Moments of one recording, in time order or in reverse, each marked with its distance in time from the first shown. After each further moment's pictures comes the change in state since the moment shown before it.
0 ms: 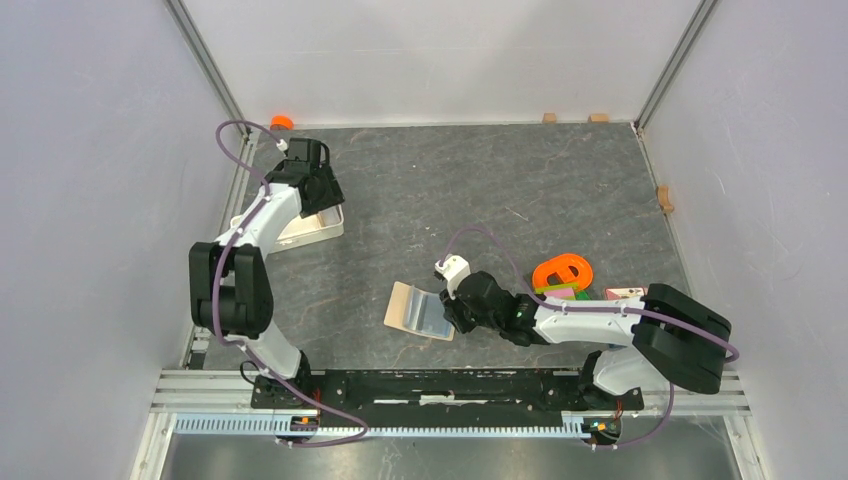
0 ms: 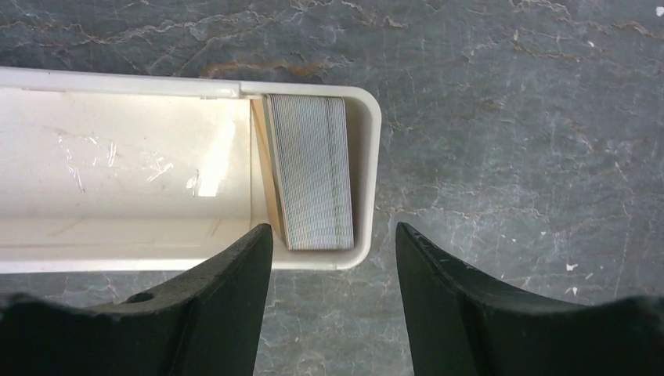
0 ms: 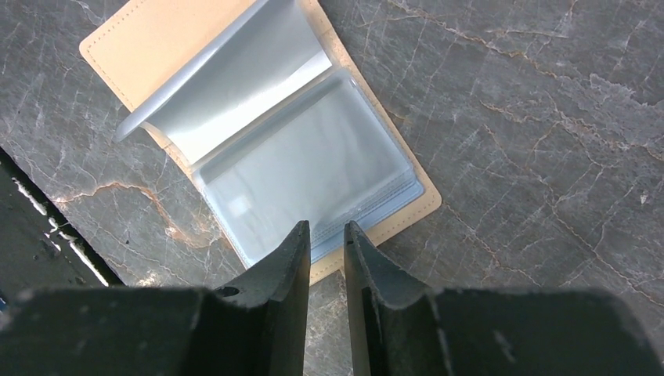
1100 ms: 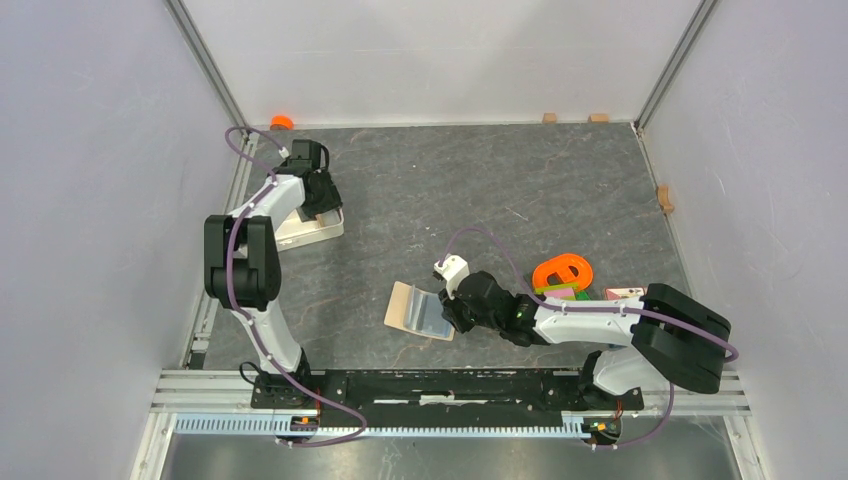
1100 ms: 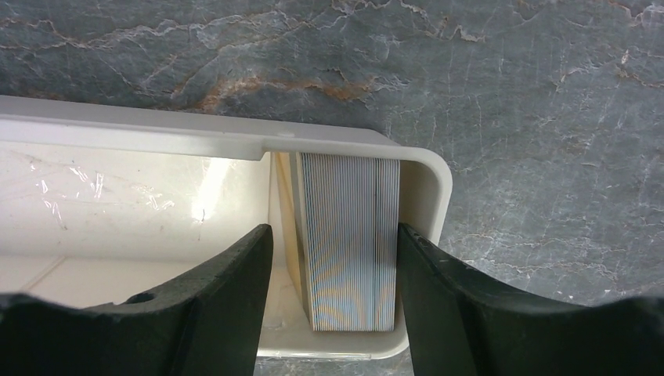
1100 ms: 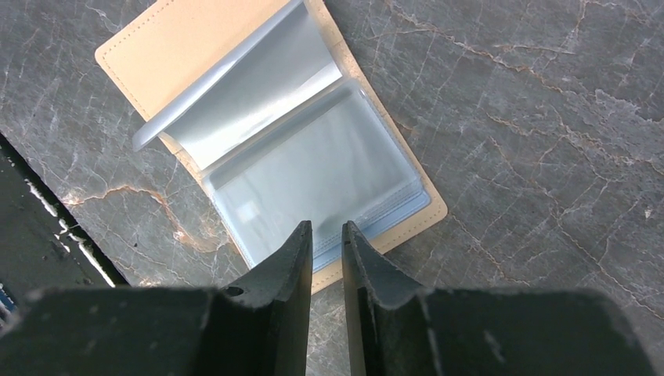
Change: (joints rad) left arm 0.047 0.204 0.080 0.001 -0.003 0.002; right arm 0.000 0.003 -0.005 0.035 -0.012 -0.015
